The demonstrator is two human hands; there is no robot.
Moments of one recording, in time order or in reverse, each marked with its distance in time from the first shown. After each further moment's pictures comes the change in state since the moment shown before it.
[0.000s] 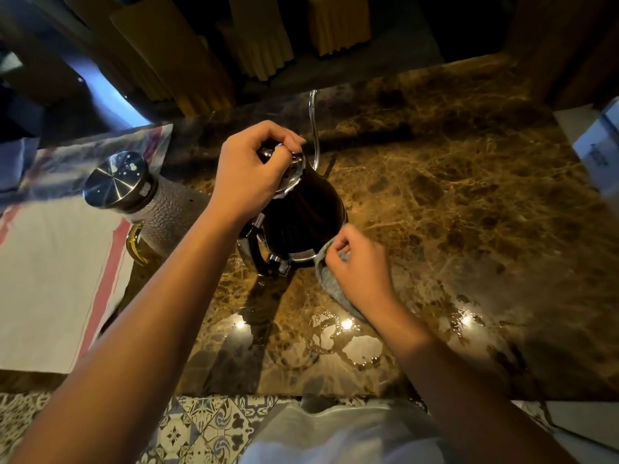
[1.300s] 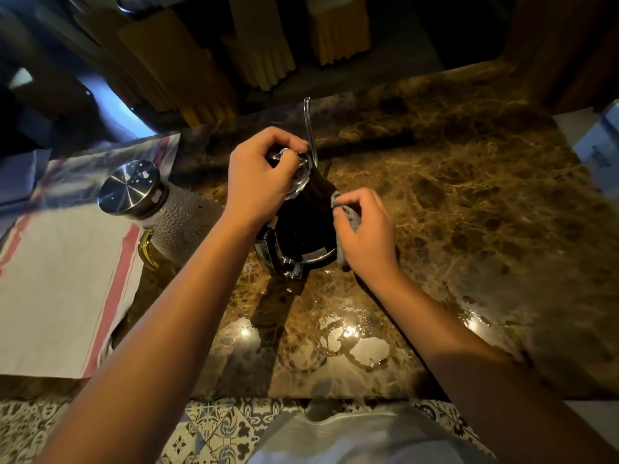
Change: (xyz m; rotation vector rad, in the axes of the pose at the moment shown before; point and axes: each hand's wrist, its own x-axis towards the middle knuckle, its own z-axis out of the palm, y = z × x) left_hand -0.003 0.004 0.007 0.006 0.094 -0.040; right_hand 0.035 -0.020 -0.012 0.170 0.252 -0.242
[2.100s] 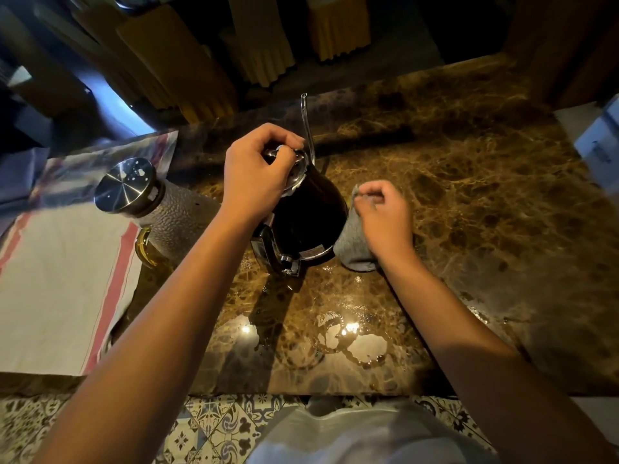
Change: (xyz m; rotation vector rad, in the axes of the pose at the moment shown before) left_hand 0.001 -0.001 0.001 0.009 0.000 -0.011; right_hand 0.020 0.007 -0.016 0.113 0.012 0.438
